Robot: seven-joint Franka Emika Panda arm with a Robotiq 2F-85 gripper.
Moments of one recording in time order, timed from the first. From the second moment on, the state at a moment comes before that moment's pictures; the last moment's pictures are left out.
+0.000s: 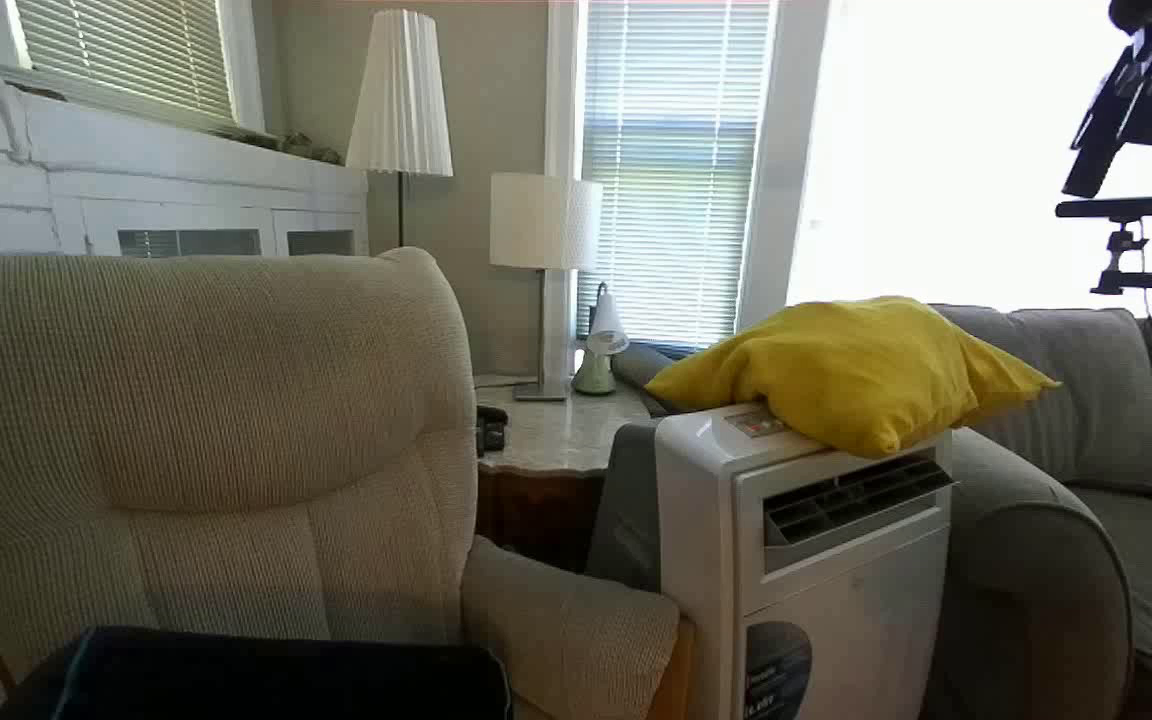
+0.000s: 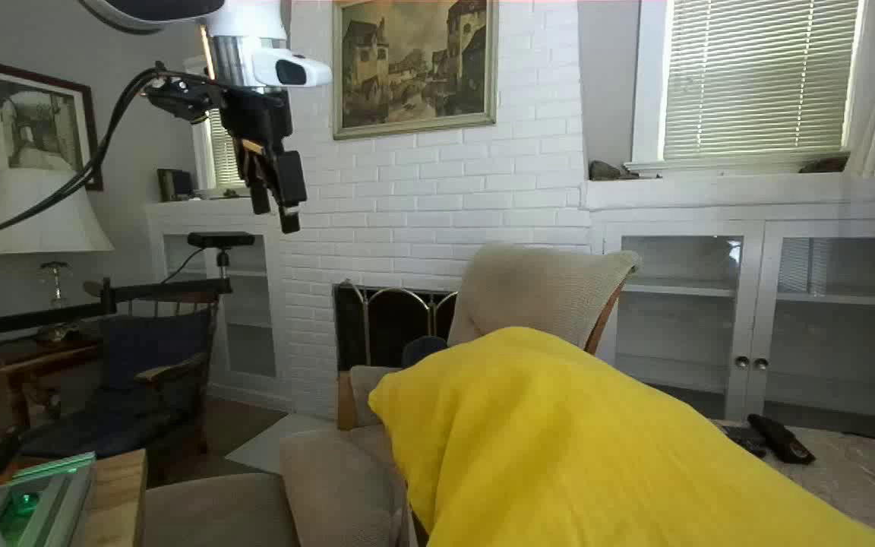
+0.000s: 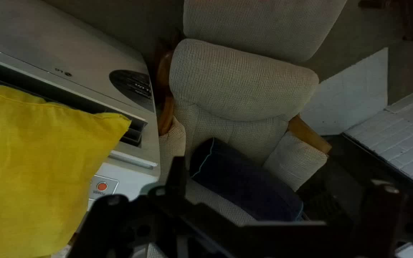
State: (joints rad) arm 0.26 -0.86 0.02 -2.79 0.31 2.15 -0.04
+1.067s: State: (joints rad) arm 0.21 -0.70 0.07 -2.78 0.30 2.34 -0.03
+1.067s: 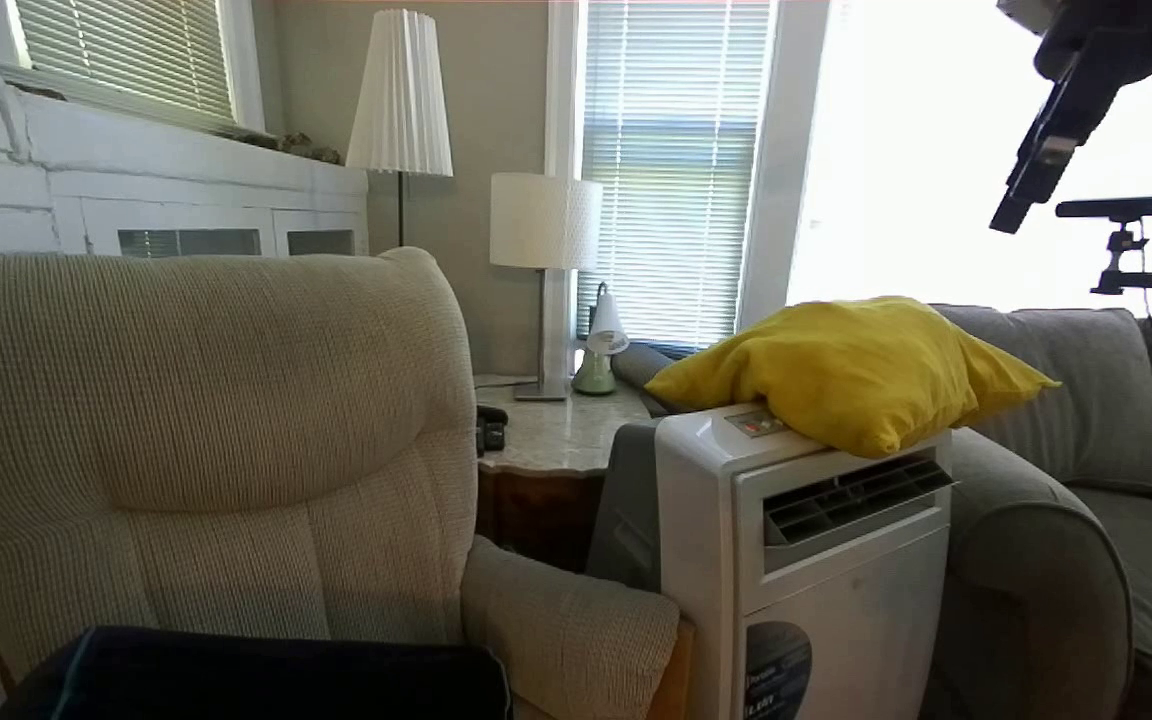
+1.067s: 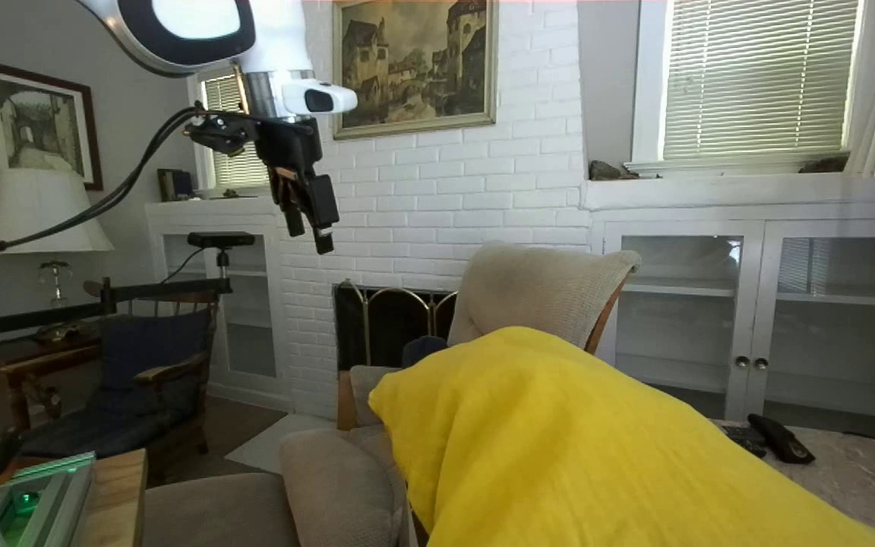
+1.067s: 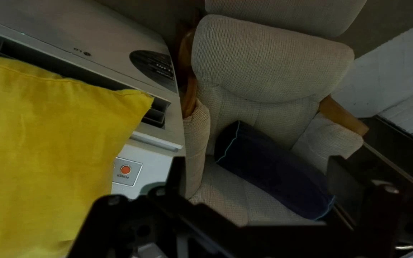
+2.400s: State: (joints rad) arm -0.26 -0.17 0.28 -2.57 -0.55 2.69 0.60
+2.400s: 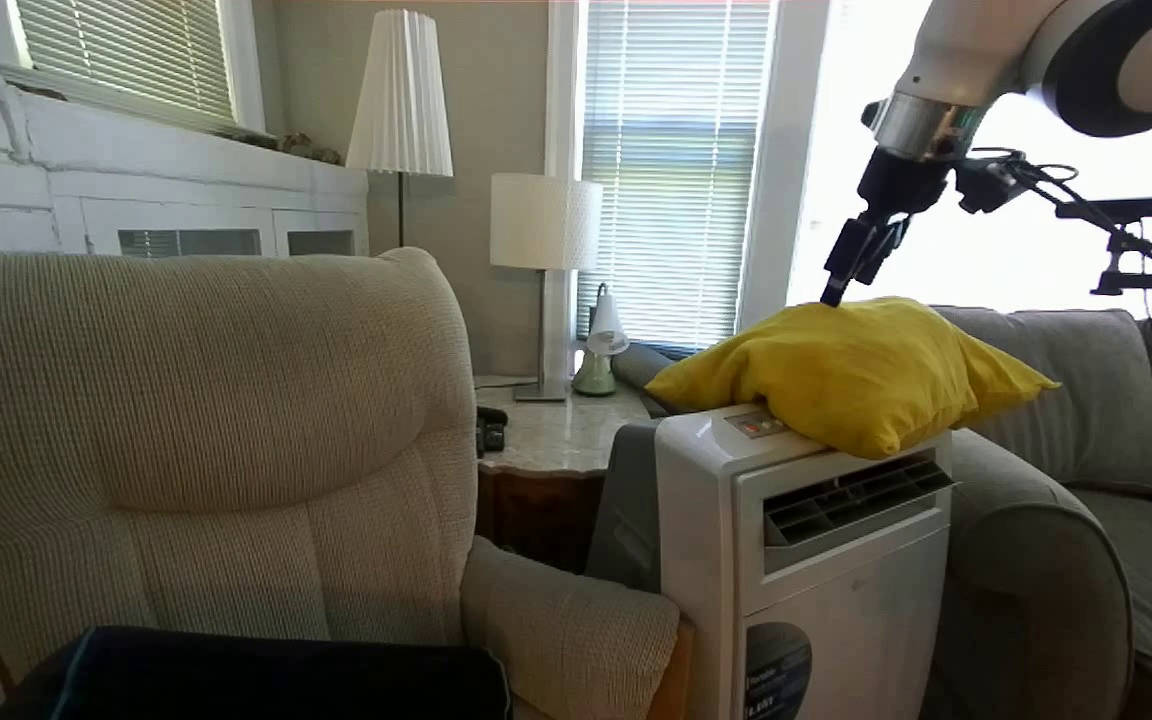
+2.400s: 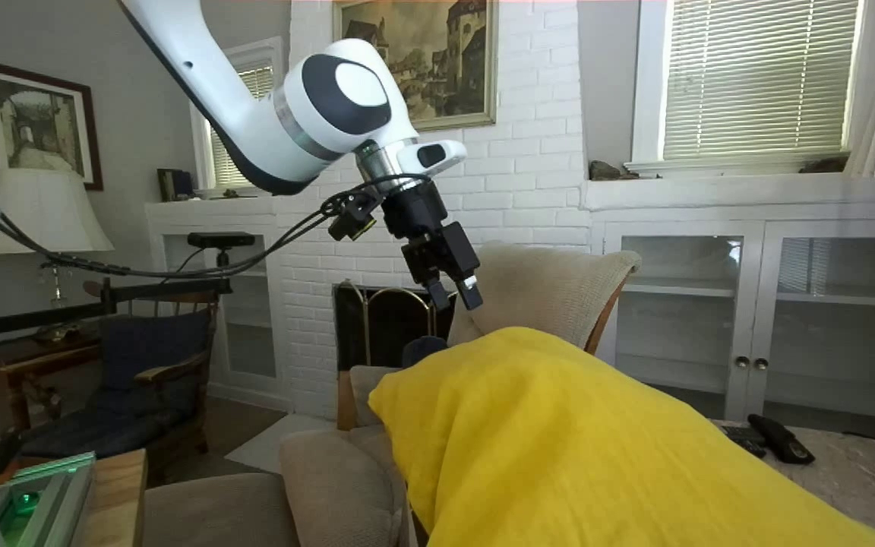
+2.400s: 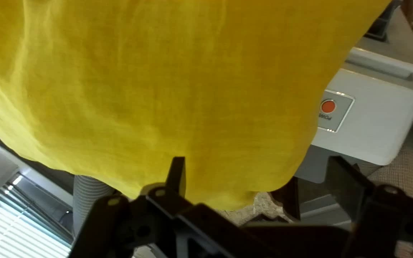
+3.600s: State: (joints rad) arm -0.30 0.09 0.27 -2.46 -0.97 2.69 0.89
